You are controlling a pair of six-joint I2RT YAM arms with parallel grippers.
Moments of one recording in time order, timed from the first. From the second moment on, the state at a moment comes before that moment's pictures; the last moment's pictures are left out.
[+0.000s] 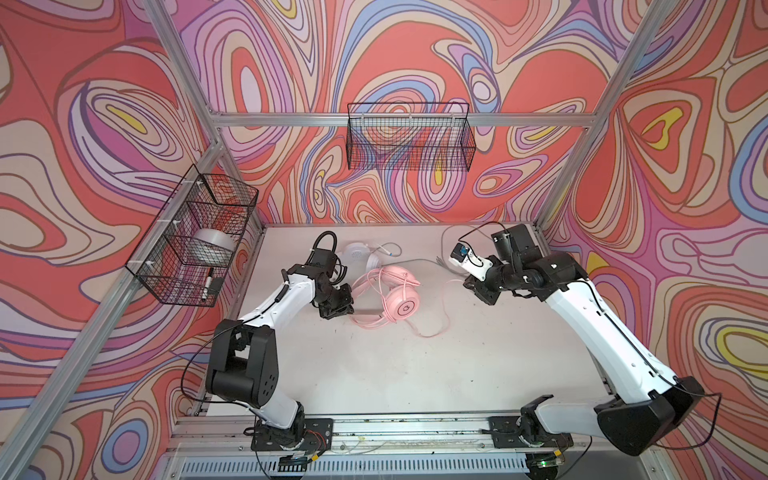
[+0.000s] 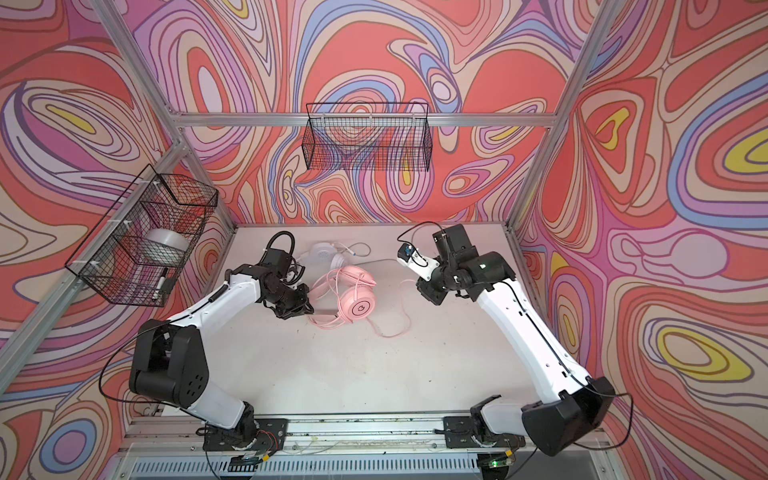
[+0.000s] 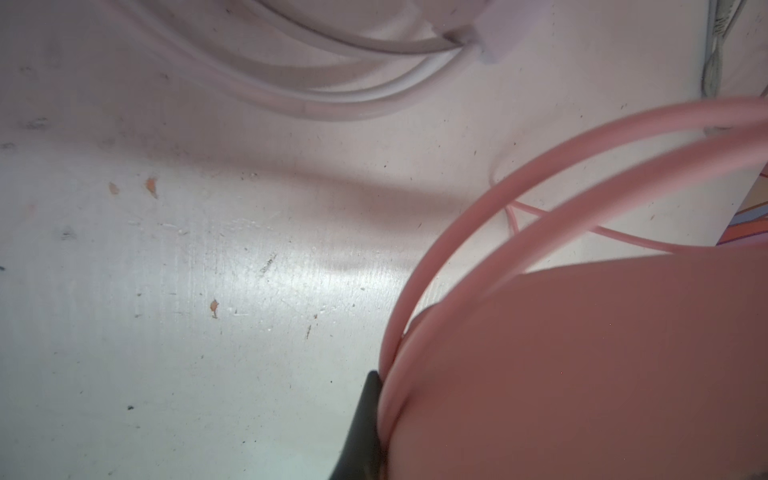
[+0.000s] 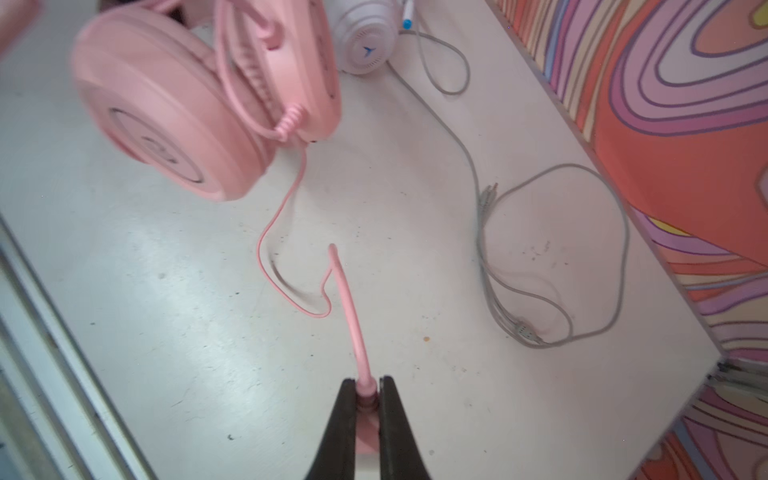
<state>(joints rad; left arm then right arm) -0.22 1.58 1.15 -0.86 0.36 -0.56 0.40 1.31 1.47 -1.13 -0.25 -0.56</state>
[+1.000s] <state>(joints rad) -0.33 1.66 1.30 -1.01 0.15 -0.44 0.56 1.65 1.71 -0.76 -0.32 -0.44</state>
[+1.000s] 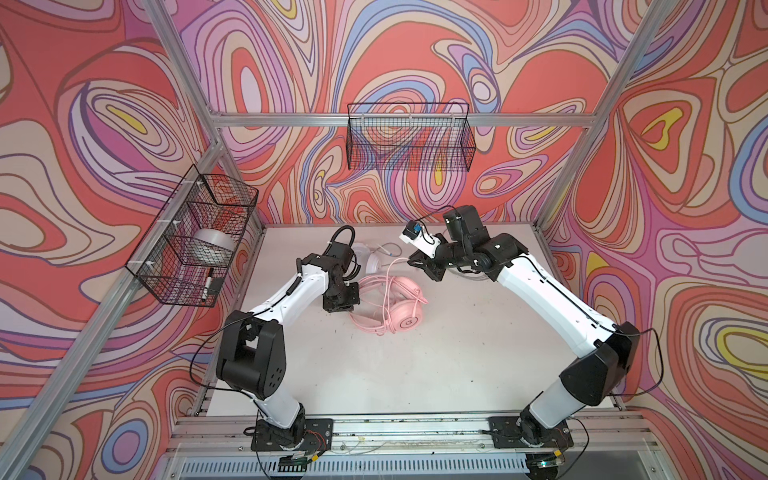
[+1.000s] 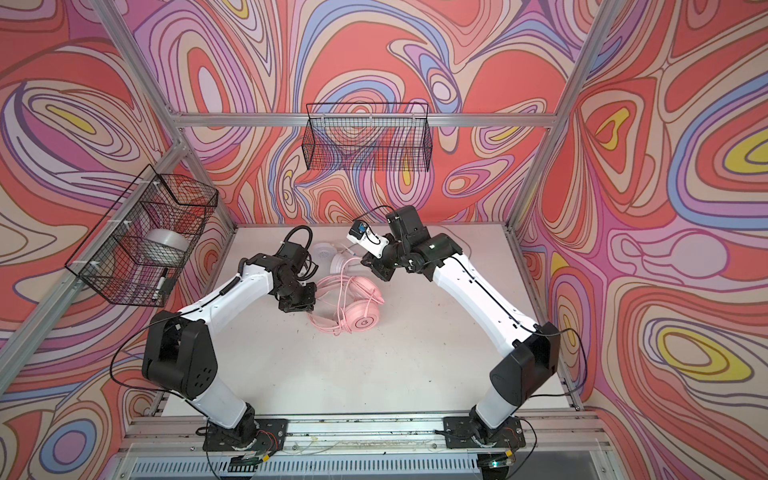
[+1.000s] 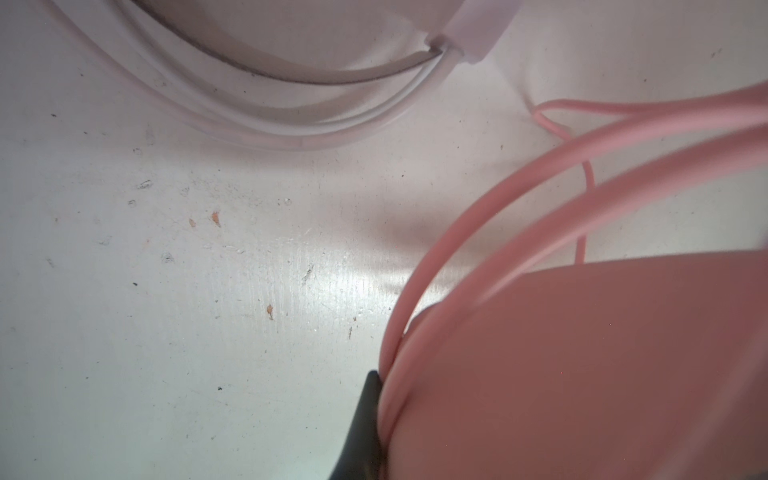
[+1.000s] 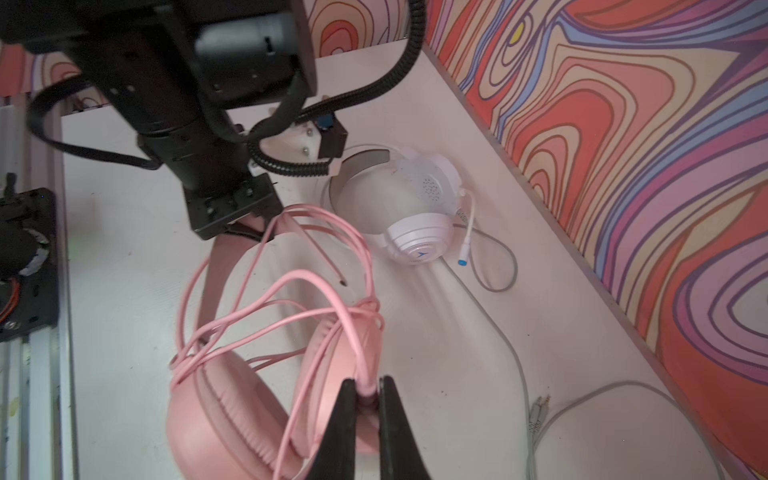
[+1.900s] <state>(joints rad) -0.34 1.52 1.29 -1.11 0.22 -0.21 0.28 2.07 1.86 -0.72 0.01 -0.21</state>
